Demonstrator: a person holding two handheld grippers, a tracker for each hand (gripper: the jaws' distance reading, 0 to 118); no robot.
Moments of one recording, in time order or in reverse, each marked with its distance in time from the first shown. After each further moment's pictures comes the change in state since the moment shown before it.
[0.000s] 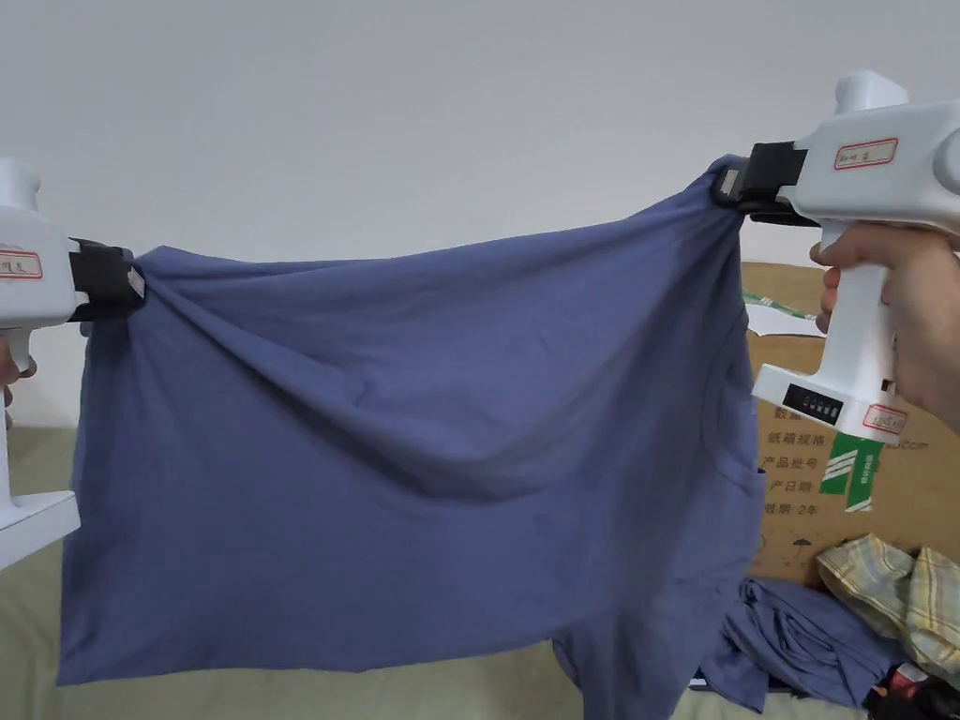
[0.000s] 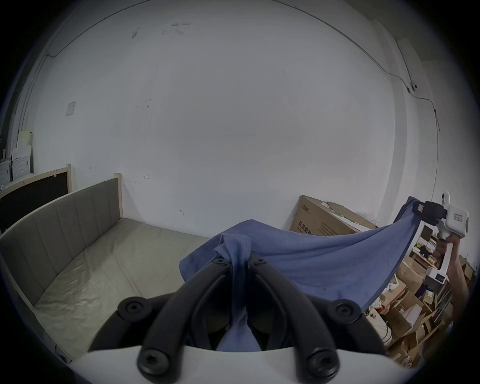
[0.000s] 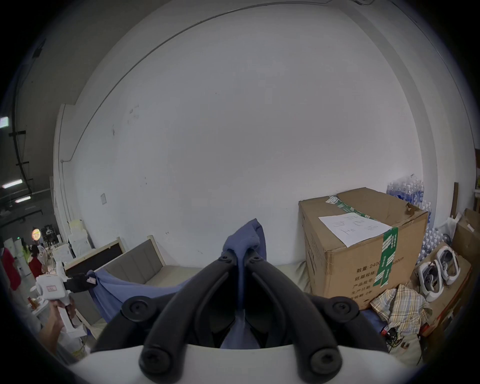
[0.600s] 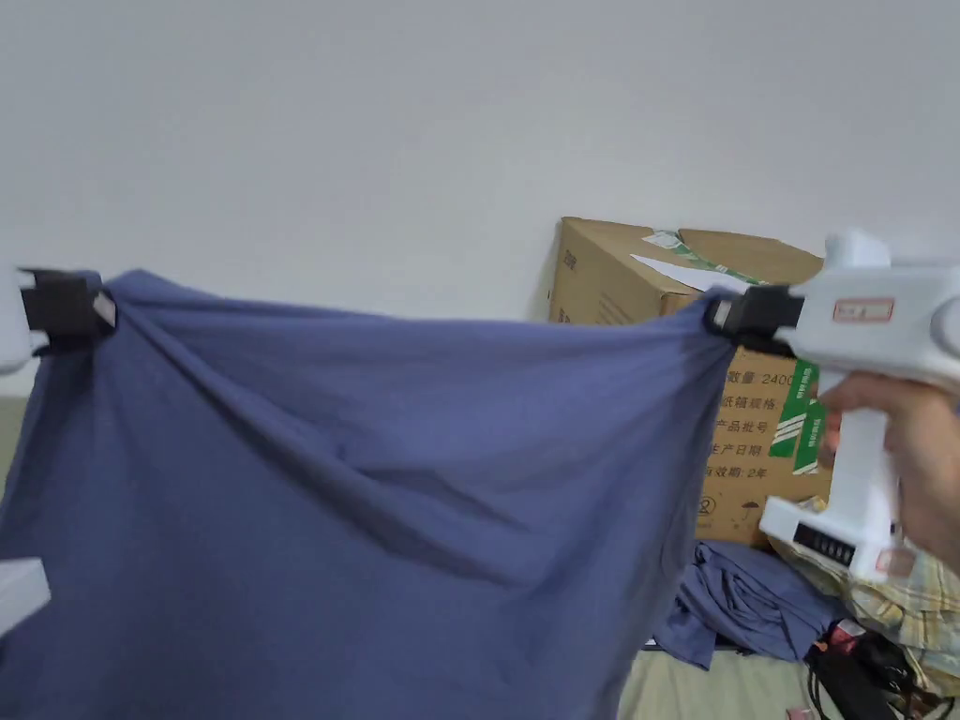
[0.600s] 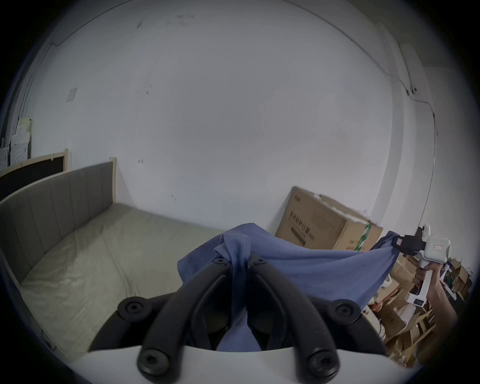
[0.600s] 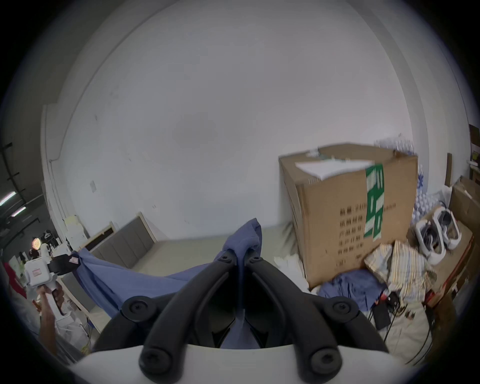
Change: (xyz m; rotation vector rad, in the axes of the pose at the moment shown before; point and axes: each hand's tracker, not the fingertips) left arm 0.030 -0.052 0.016 0.000 -0.054 0.036; right arm 0.079 -0.109 0.020 -0.112 -0.037 -0.073
